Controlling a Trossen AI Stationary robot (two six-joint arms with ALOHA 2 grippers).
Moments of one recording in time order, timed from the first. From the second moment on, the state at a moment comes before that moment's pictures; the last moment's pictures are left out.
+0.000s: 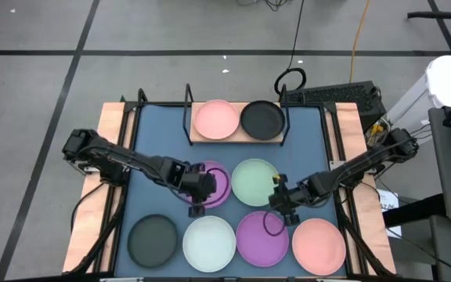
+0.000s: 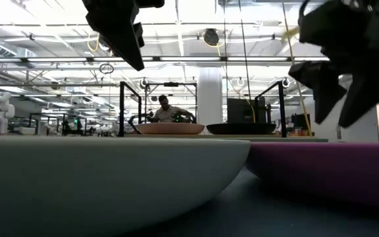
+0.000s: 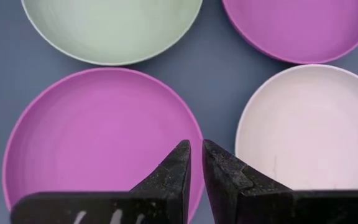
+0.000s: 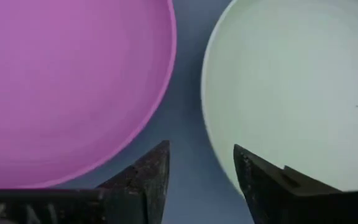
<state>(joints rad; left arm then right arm) -0.26 1.60 1.24 -0.69 -0.05 -0.29 0.43 1.38 0.71 -0.44 0.15 0.14</state>
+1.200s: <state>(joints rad) -0.62 1.60 1.24 -0.61 -0.32 -0.55 0.43 1.38 0.50 -0.16 0.24 -0.06</state>
